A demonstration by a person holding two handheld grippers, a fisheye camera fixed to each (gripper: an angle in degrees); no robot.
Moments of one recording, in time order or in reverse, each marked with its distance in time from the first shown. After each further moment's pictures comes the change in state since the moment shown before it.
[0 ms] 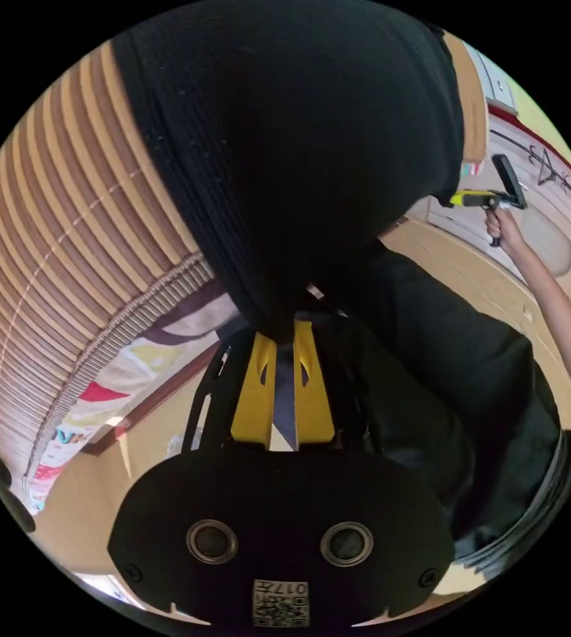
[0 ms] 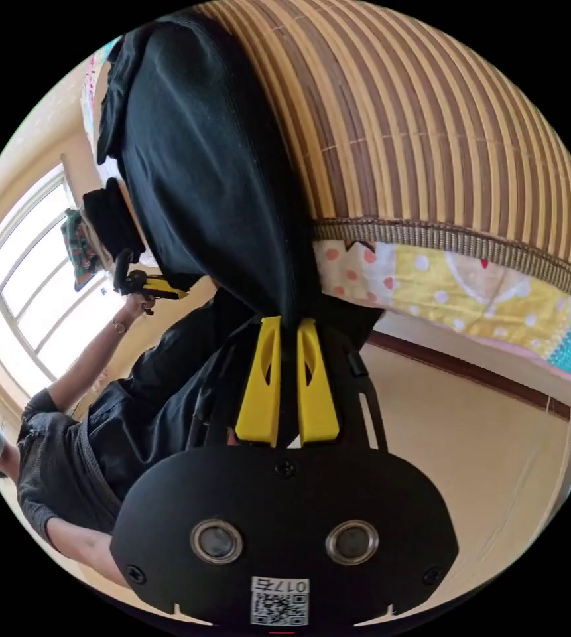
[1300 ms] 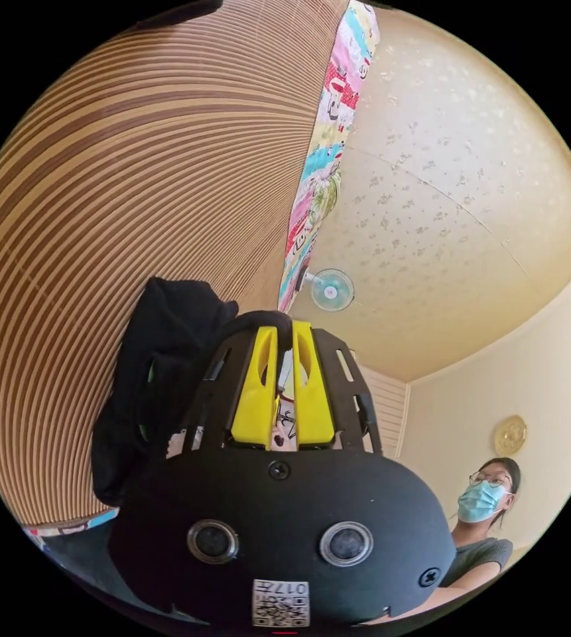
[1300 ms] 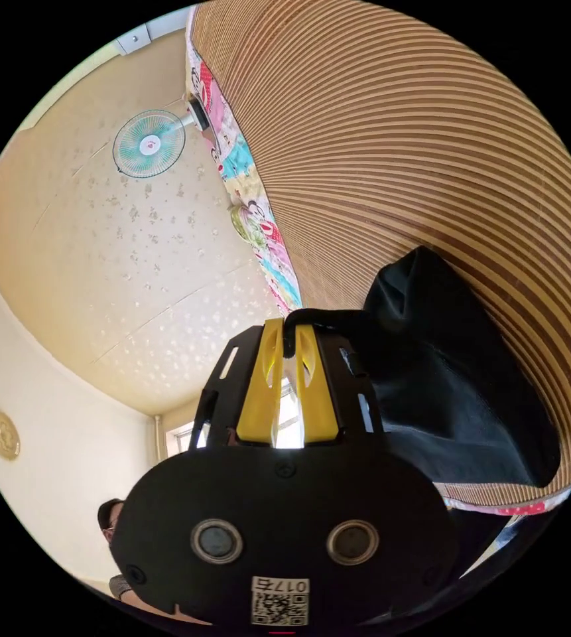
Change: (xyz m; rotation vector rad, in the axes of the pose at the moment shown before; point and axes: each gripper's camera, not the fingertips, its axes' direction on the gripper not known) left arm -0.160 0.039 -0.248 1.240 1.118 -0.278; right arm -0.086 -0.104 -0.259 0.973 -1.030 0.156
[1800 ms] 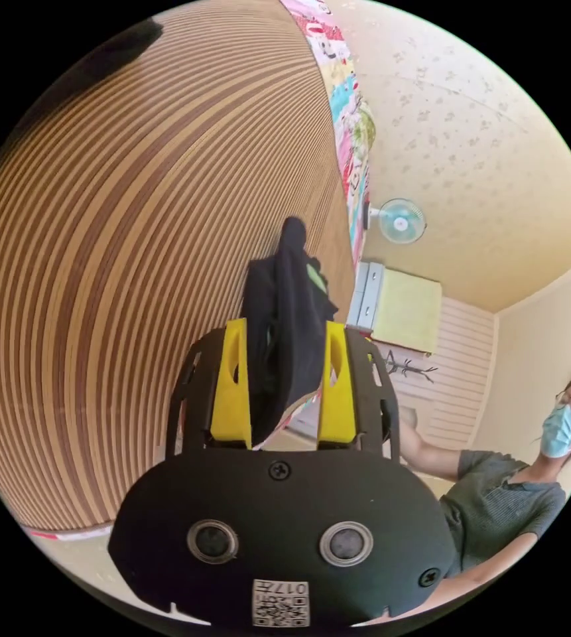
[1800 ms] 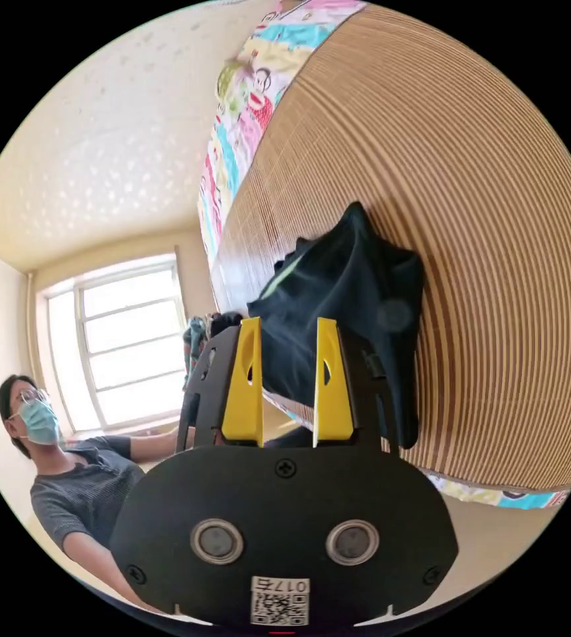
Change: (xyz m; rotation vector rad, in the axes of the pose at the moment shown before) left arm -0.018 0.049 0.000 -0.286 -0.425 0.183; right arm -0.064 0.049 0.058 -0.555 0.631 -0.411
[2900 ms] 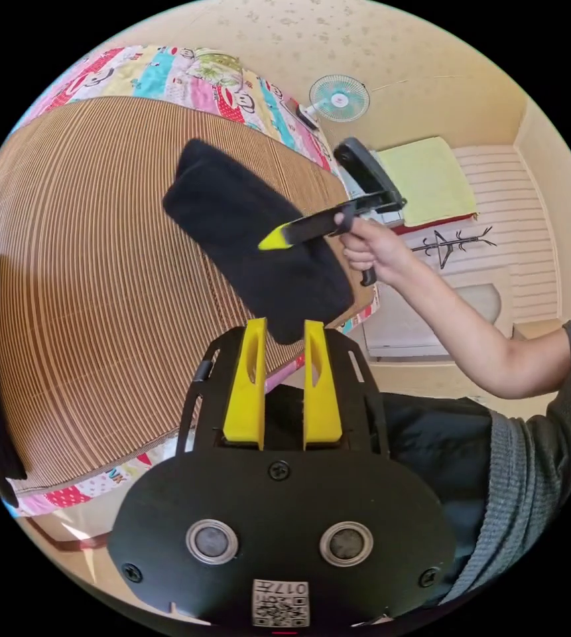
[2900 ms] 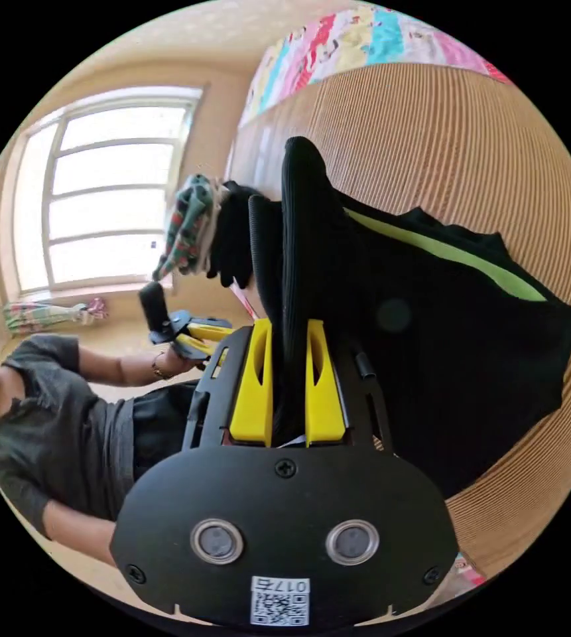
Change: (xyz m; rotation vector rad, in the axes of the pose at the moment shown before) left arm 0.222 0.175 0.137 -0.208 -0.352 0.505; right arm -0.204 0.050 0.168 -0.433 0.175 -0.442
